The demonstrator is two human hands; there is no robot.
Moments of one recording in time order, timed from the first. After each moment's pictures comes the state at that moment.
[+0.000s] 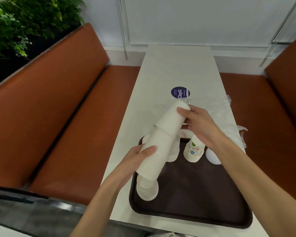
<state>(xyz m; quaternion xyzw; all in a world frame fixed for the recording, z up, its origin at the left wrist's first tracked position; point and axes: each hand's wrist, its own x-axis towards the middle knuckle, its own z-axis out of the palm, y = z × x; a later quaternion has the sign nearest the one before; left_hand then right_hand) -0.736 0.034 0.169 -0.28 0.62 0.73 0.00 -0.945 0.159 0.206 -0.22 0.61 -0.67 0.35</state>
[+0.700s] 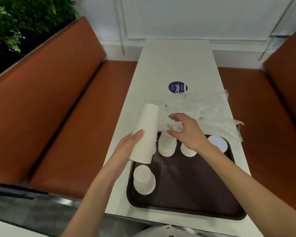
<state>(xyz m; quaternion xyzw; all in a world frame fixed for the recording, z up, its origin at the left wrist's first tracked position) -0.741 0.028 0.176 -0.31 0.59 0.74 -0.06 -0.934 0.165 0.152 -0.39 0.82 -0.40 0.15</state>
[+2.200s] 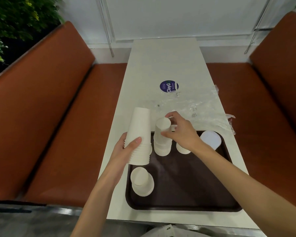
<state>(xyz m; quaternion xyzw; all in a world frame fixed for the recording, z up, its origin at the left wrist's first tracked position) -0.743 0.036 0.173 -0.33 0.60 0.72 -0.11 -0.928 0.167 0.149 -0.31 0.81 -0.46 0.19</state>
